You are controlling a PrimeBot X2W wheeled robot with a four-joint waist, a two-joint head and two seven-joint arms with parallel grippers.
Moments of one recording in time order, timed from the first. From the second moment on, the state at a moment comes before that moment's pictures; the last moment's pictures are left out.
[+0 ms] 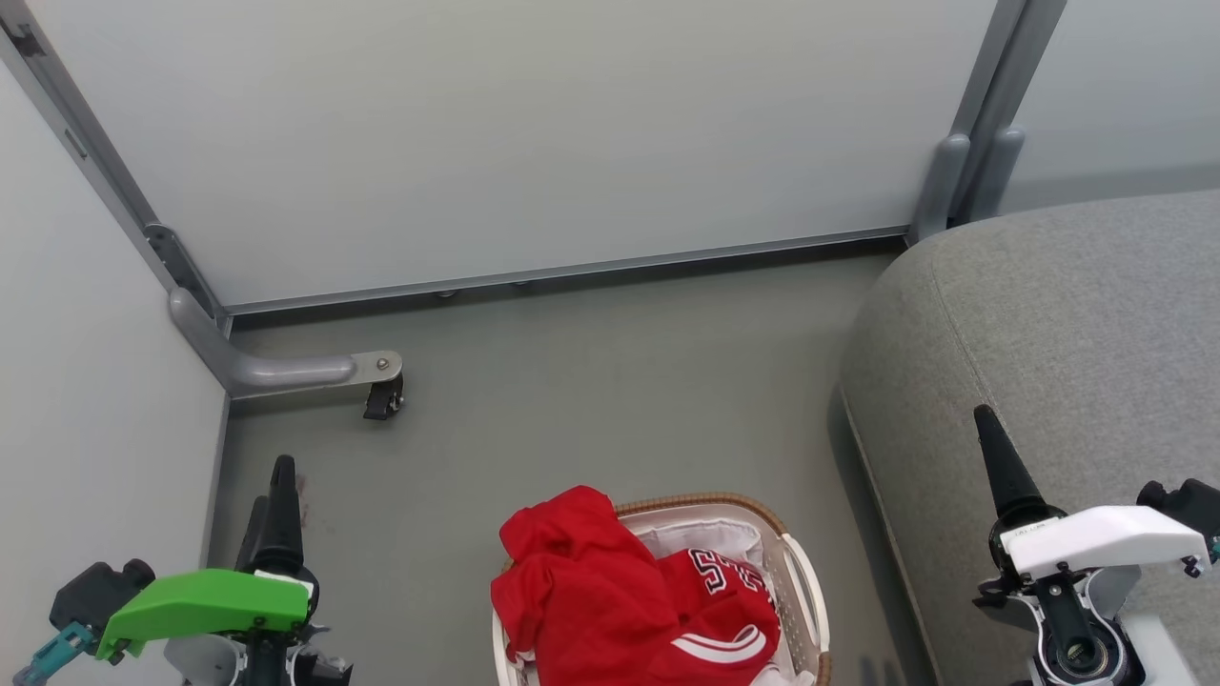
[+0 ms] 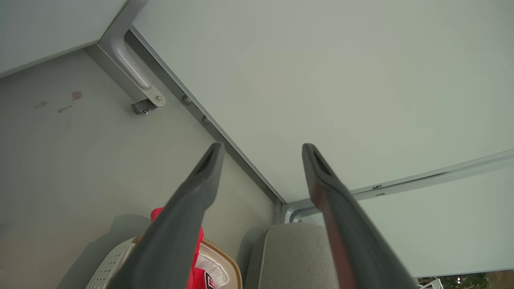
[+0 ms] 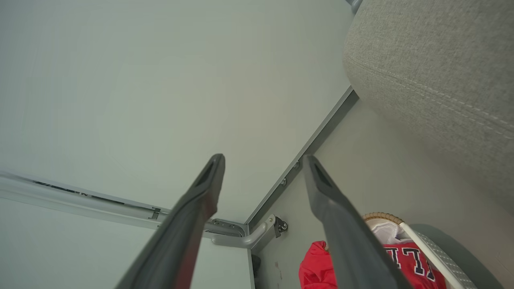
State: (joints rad) left arm -0.10 0.06 0.05 0.34 -1.14 -0.13 -0.01; right arm -0.13 -0.08 -0.04 0.28 1.18 0.13 -0.01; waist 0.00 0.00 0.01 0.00
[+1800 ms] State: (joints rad) left arm -0.11 0.10 -0.06 0.38 -0.41 -0.07 -0.18; right arm -0.17 -0.07 0.03 0.35 0.38 0.13 -0.18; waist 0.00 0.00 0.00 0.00
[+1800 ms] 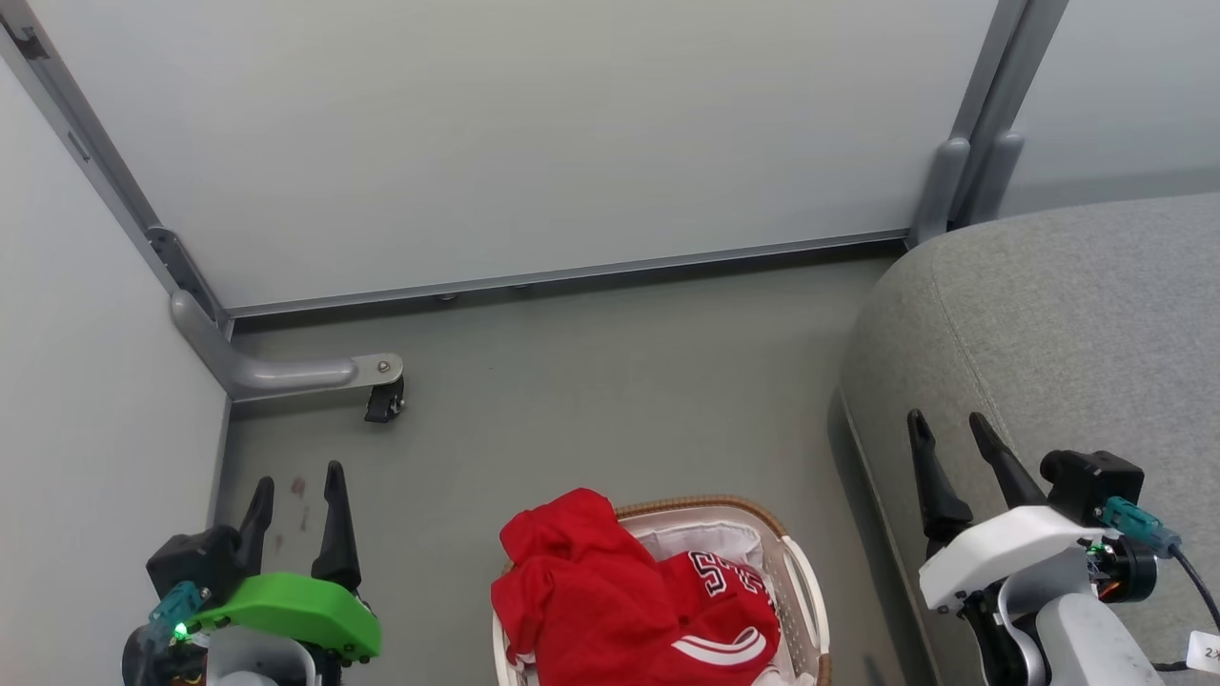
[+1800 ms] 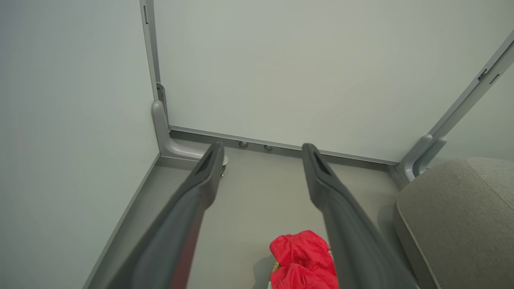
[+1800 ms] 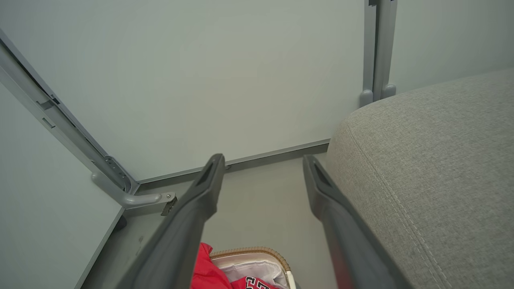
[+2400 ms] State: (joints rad) left arm -0.07 0.06 -0.03 0.37 -0.28 -0.10 -0.22; right arm -0.16 -0.06 0.04 0.37 0.24 0.13 -0.21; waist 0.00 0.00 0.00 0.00
